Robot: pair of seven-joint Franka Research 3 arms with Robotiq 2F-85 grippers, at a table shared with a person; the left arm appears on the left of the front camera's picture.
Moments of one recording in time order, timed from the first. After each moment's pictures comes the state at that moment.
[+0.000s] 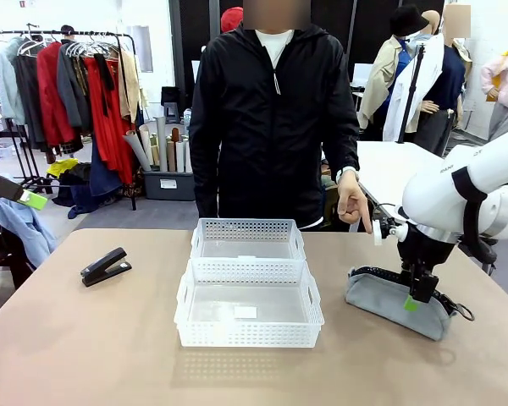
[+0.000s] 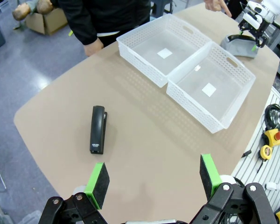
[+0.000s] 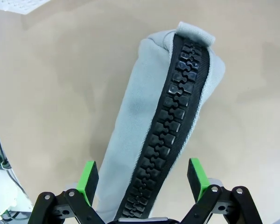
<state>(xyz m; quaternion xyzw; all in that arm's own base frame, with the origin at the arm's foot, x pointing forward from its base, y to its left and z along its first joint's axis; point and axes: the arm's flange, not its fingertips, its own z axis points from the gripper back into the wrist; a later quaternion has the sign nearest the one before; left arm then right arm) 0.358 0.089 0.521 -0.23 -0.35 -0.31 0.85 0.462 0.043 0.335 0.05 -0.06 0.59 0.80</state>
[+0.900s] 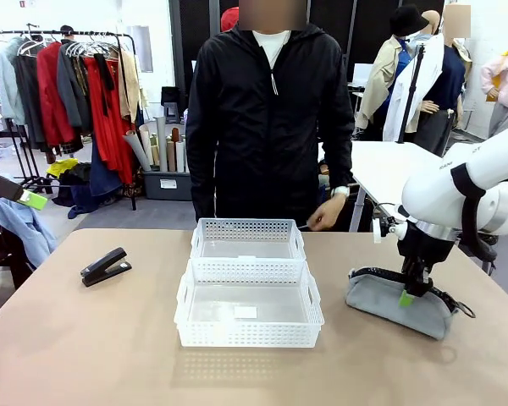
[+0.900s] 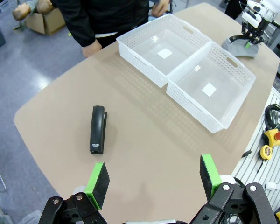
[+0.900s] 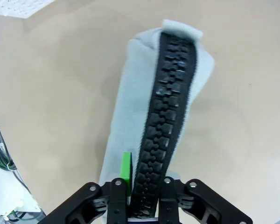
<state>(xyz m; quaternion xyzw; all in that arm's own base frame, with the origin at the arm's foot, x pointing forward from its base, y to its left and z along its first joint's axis) 0.358 0.089 0.521 -0.23 -0.35 -0.31 0.85 0.465 0.043 0.336 0.06 -0.05 0.58 0.81</state>
